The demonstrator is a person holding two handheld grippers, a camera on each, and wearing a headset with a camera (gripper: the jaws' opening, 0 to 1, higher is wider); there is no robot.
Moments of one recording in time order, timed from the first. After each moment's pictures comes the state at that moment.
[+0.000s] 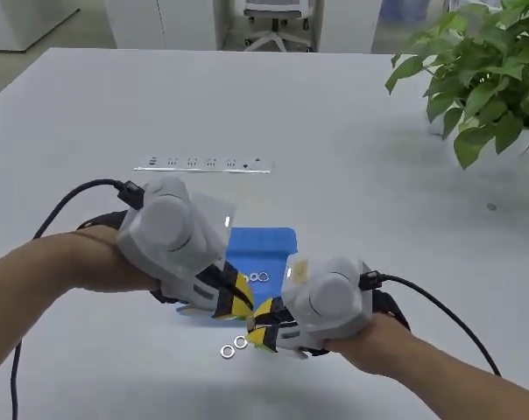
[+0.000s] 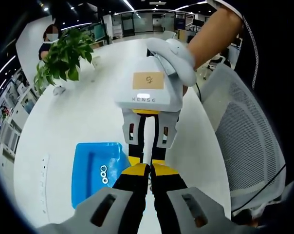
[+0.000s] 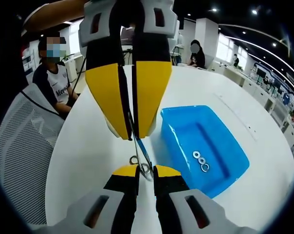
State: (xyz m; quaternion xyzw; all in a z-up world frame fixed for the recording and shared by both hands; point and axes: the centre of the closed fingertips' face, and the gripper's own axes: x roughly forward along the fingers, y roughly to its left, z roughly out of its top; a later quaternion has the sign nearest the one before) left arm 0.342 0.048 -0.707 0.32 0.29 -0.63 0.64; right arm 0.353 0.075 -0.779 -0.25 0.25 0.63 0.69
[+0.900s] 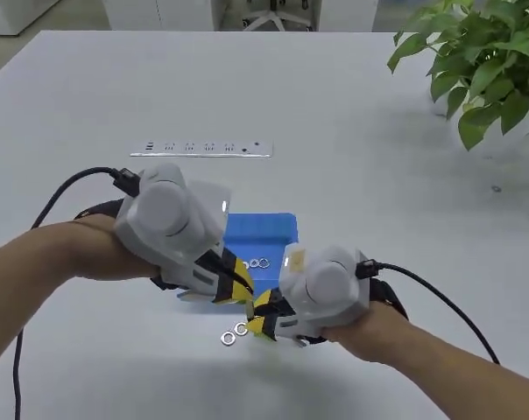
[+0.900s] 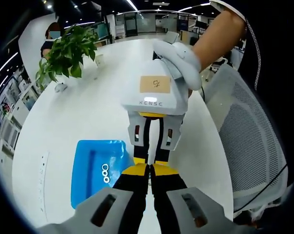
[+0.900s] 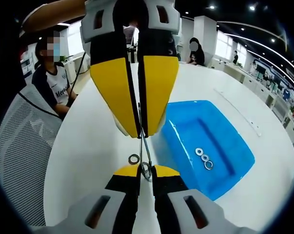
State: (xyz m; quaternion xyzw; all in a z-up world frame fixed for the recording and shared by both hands) left arm 0.352 0.049 -0.712 0.31 0.30 -0.62 0.65; right arm 0.355 0.077 -0.788 -0.24 0.26 0.63 0.69
